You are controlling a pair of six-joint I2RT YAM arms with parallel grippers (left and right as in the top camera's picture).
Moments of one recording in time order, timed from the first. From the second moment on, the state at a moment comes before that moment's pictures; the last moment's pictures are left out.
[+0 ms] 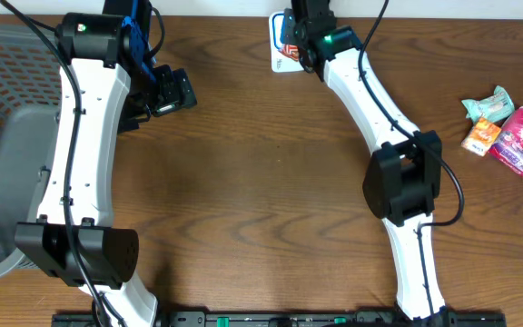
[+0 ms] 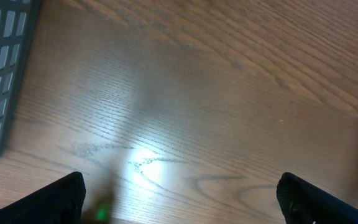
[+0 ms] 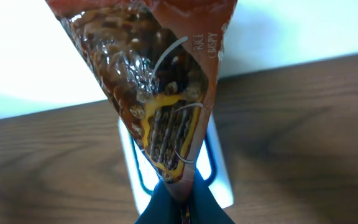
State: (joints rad) left arm -0.09 1.86 2.06 -1.60 0.07 -0.44; right arm 0.38 2.41 2.26 -0.53 0.23 0.46
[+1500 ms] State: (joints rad) left arm -0.09 1.86 2.06 -1.60 0.07 -0.44; right arm -0.40 2.22 2.11 -1.19 0.39 0.34
